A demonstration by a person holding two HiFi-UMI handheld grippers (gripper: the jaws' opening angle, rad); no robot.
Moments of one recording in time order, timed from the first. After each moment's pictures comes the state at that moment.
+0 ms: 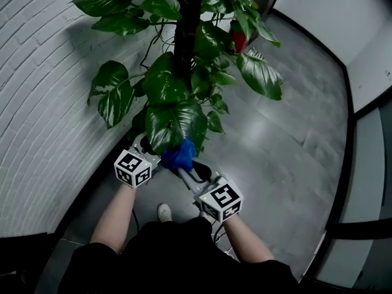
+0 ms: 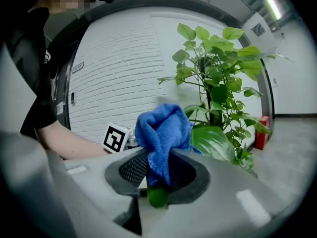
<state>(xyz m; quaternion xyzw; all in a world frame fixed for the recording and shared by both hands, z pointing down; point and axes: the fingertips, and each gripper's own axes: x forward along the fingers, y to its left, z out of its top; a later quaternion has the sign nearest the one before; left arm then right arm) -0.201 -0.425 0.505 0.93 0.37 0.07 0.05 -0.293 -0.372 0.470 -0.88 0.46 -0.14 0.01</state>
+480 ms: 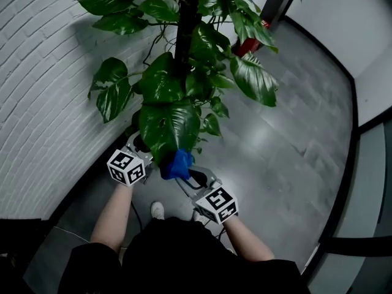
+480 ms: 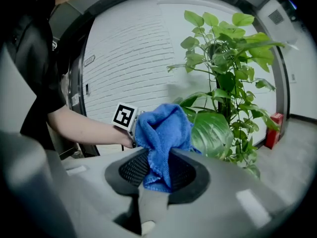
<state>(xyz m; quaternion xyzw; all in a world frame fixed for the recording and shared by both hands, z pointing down) -0.202 -0.426 0.495 0.95 0.29 0.07 0.11 -0.315 -0.341 0.502 -0.83 0.53 -0.19 -0.04</state>
